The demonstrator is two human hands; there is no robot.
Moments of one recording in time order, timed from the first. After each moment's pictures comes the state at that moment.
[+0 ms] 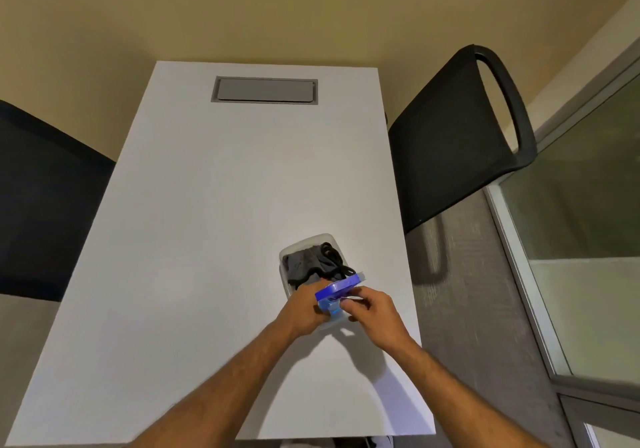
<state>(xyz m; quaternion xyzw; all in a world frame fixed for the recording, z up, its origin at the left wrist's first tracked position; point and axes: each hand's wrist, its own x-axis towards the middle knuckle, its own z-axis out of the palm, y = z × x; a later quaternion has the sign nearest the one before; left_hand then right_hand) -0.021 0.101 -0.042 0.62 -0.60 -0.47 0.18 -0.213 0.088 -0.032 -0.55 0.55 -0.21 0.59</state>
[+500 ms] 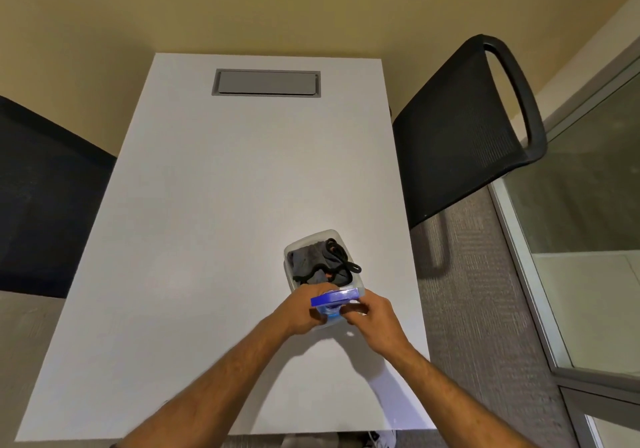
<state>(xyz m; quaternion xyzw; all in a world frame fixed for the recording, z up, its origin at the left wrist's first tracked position) -0.002 0.101 -0.045 0.57 -0.63 -0.51 0.13 -0.201 0.100 -0.040 -0.59 0.57 -0.19 0.55</state>
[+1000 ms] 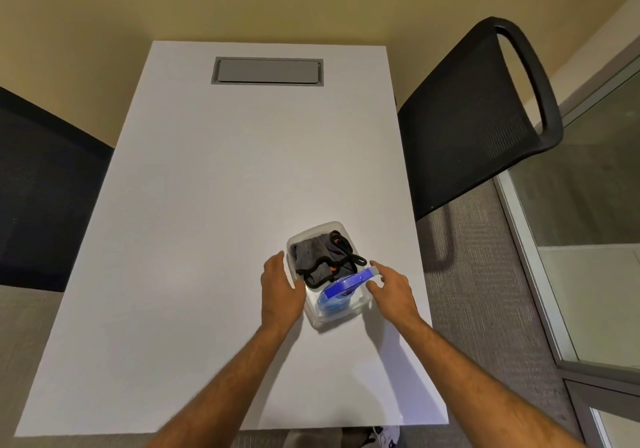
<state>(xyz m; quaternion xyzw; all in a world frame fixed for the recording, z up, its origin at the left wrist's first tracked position) 0.011 0.114 -0.071 0.79 -0.40 -0.36 0.30 -0.215 0.060 -0.083 -0.59 0.68 -0.11 0.43</state>
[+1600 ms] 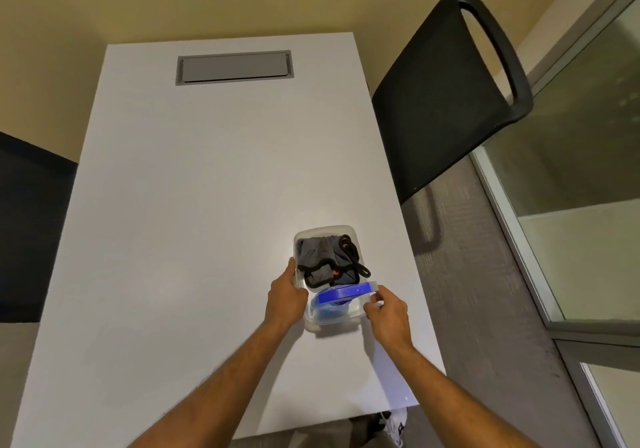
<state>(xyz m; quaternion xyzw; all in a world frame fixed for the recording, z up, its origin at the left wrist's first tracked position) 0.005 0.110 -0.104 0.74 -0.45 -0.45 0.20 -0.211 0.132 -0.098 -0.45 0.75 -0.18 0.46</state>
